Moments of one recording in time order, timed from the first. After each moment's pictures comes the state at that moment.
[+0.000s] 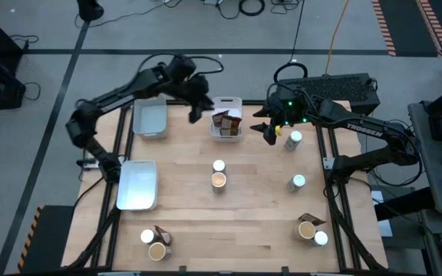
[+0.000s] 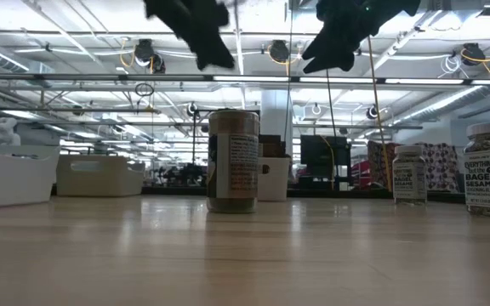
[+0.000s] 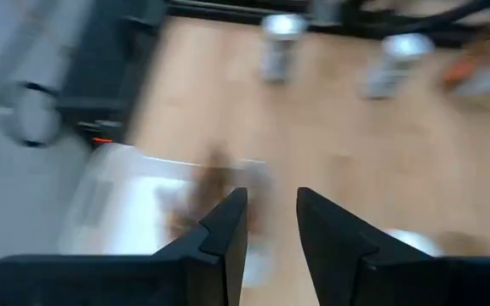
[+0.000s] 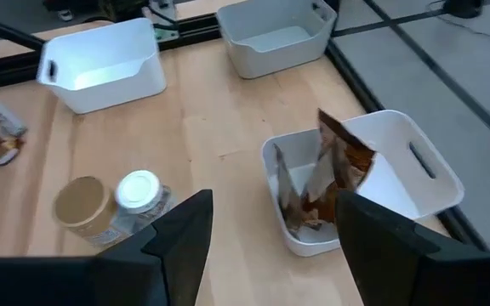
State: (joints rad) left arm 0.57 1.60 1.63 -0.80 0.47 0.29; right arm -0.42 1.23 1.13 -0.48 -0.20 -0.01
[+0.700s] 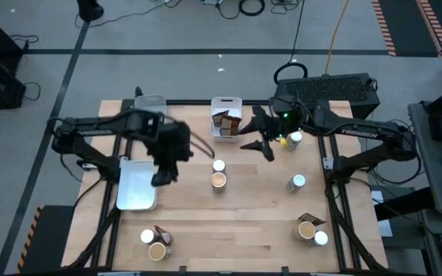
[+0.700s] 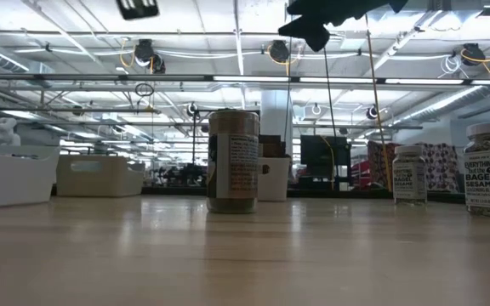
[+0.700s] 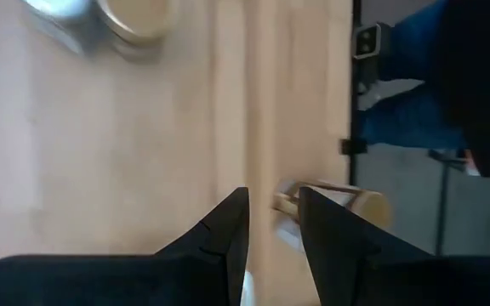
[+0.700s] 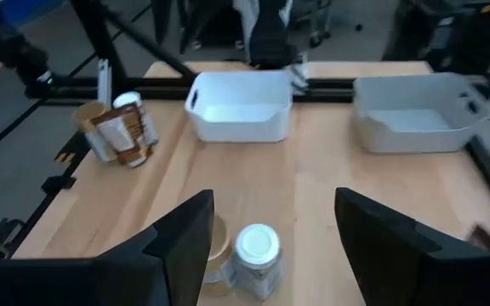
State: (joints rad) left arm -0.02 1.47 1.63 -1.39 0.44 -0.16; right arm -0.25 1.29 1.13 -0.27 -0.40 -0.09
